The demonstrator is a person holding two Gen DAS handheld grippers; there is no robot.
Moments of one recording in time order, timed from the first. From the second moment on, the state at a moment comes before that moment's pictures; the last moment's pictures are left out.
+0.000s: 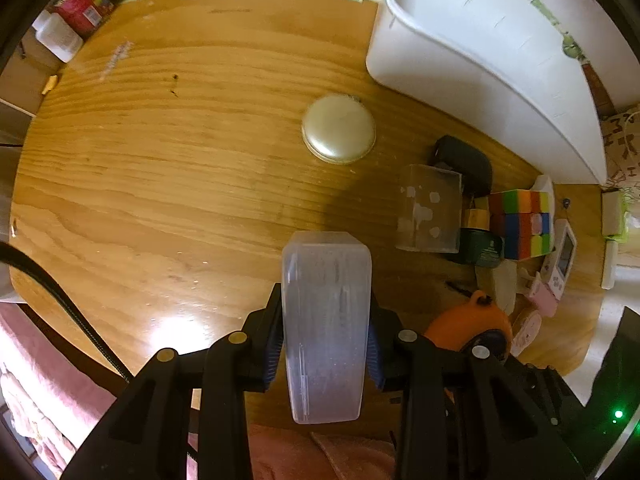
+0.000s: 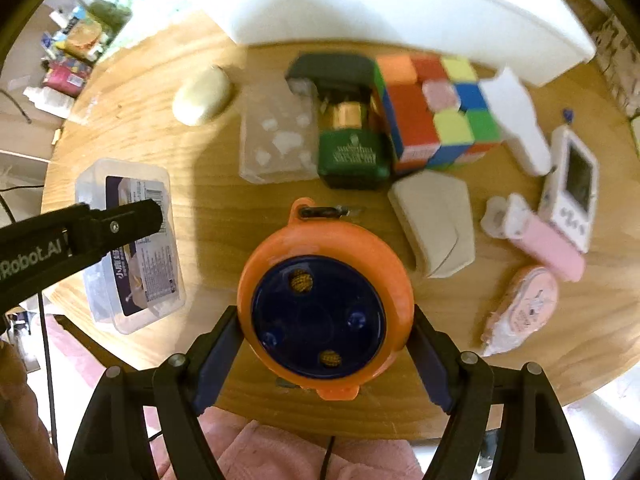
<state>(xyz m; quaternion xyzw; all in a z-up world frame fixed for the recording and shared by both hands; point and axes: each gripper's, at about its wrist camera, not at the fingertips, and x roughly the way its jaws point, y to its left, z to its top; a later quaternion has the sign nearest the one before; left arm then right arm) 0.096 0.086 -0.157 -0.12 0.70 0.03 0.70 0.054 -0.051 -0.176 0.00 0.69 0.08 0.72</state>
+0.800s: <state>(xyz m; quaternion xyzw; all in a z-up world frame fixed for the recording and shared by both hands) 0.084 0.099 -0.013 -0.05 0.53 -0.03 0.85 0.052 -0.046 -0.031 -0.03 0.51 0.07 0.86</state>
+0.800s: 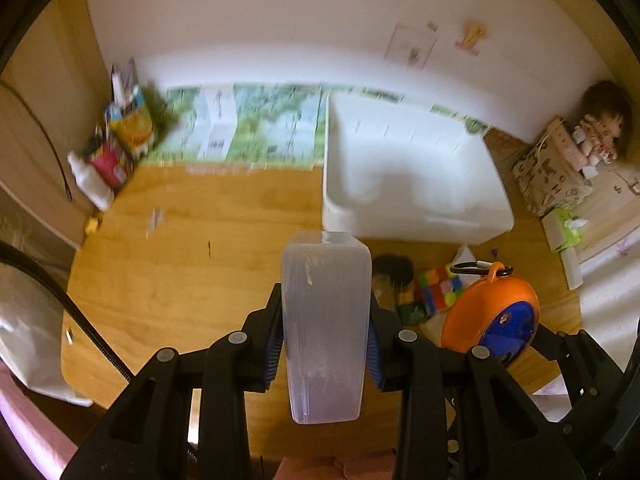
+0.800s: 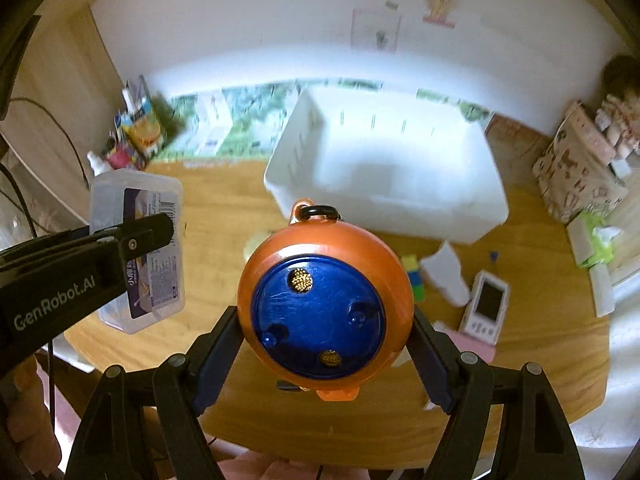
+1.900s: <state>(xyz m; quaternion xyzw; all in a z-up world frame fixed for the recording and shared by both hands) 0.230 0.036 -0.045 -0.04 0.42 -0.11 0.90 0.220 -0.116 -0.070 0.00 0.45 0.08 0.89</state>
